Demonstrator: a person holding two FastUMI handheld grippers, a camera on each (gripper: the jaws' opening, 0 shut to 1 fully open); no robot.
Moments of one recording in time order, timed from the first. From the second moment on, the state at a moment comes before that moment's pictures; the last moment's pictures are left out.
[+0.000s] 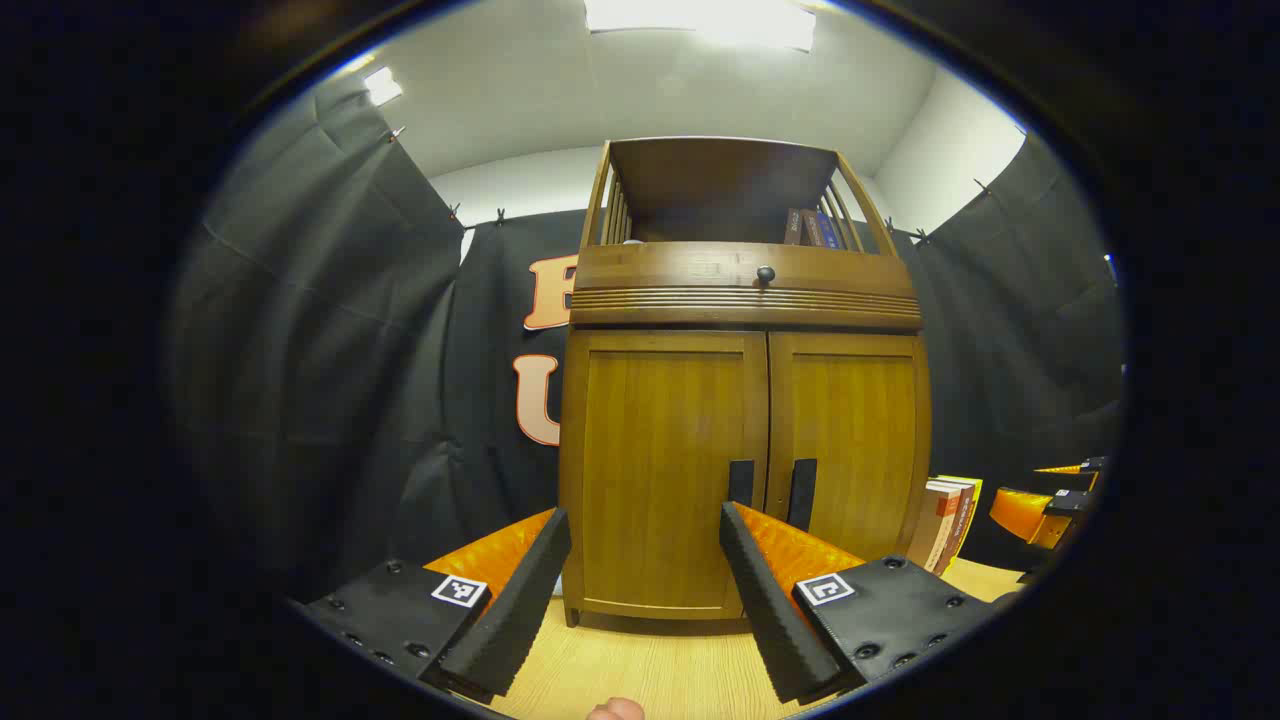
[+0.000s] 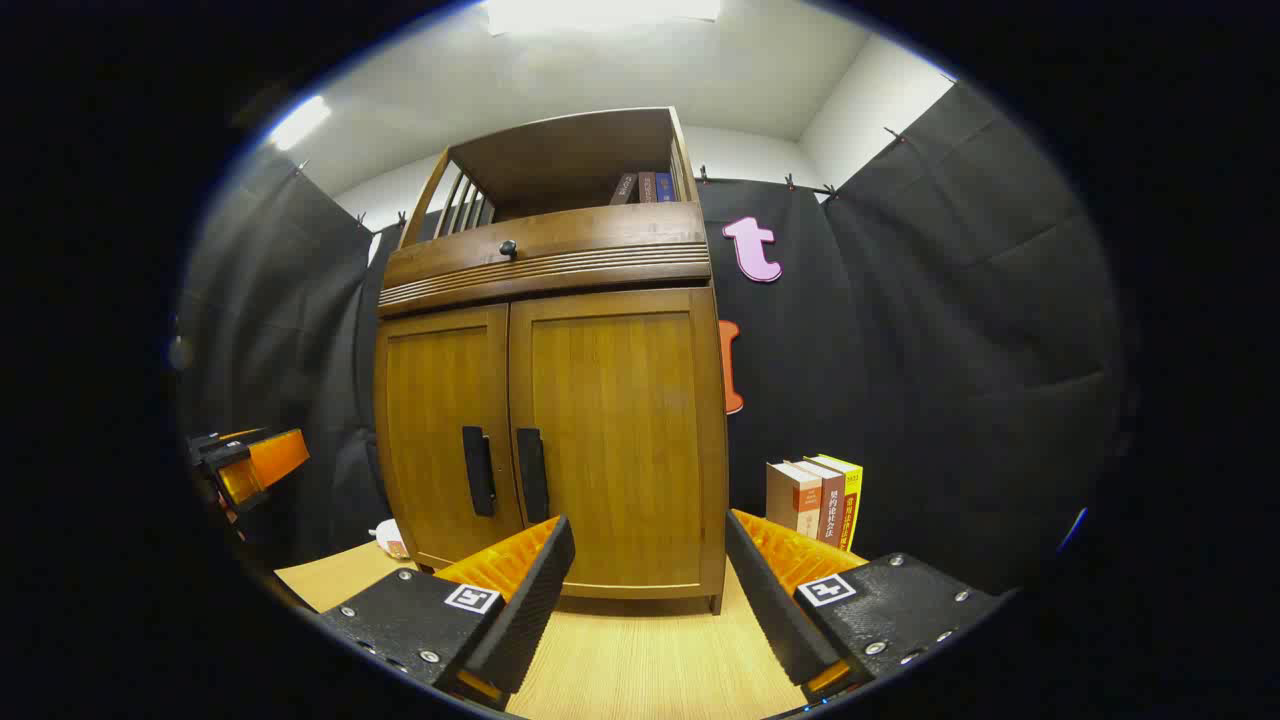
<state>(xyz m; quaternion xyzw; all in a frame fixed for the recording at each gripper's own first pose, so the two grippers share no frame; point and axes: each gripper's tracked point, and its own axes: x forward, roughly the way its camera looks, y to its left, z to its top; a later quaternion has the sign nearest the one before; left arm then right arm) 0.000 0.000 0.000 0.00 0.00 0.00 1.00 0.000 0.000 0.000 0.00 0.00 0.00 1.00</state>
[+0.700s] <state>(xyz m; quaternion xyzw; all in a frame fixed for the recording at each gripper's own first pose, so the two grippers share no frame) -0.006 0.001 0.012 0.00 -0.01 0.00 1.00 -0.010 -0.003 0.005 0.01 -0.01 -0.01 1.00</state>
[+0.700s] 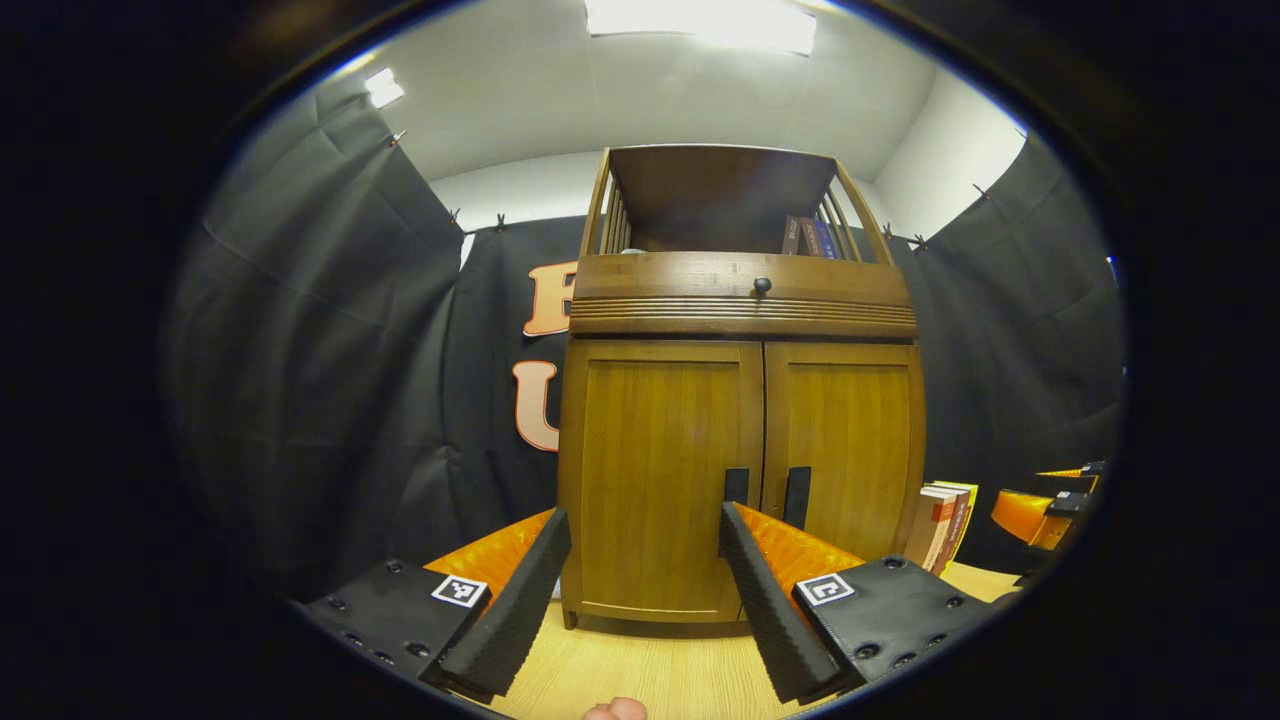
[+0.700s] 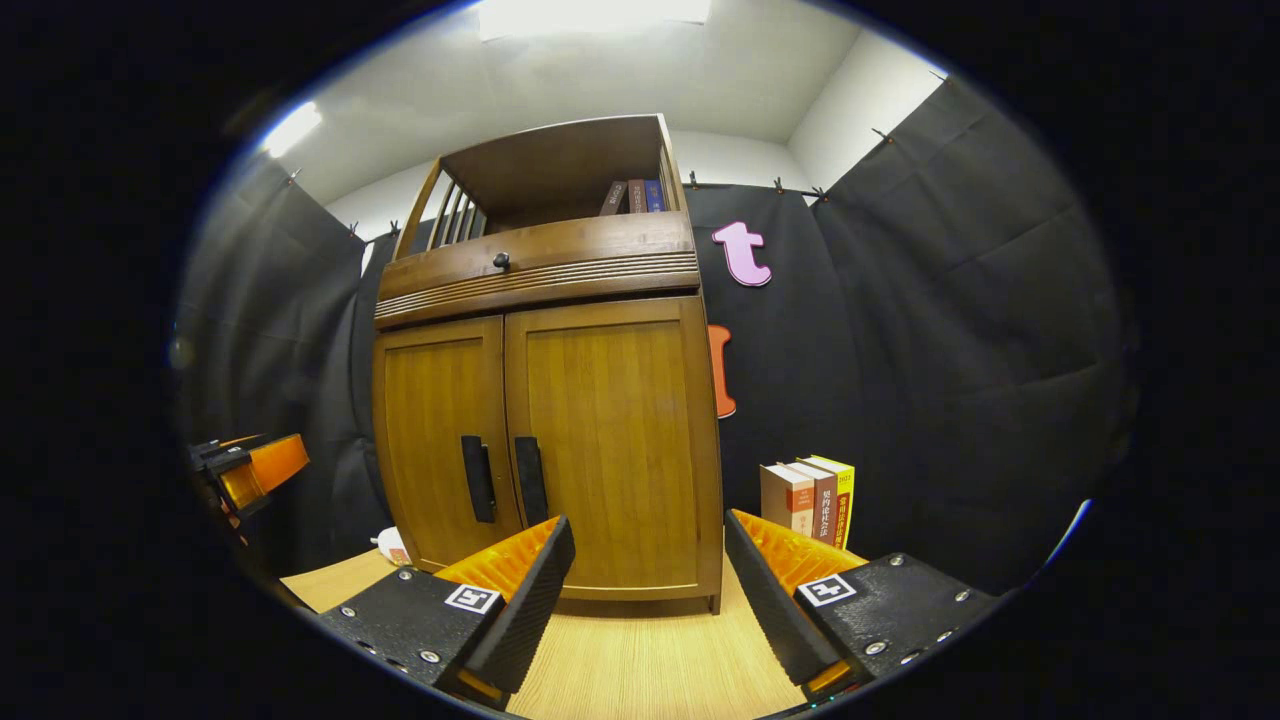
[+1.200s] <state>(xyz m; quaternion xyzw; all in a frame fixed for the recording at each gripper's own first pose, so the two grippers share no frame) -0.004 0.015 0.010 0.01 -0.01 0.02 1.00 -0.003 0.014 0.006 0.01 -0.01 0.00 1.00</state>
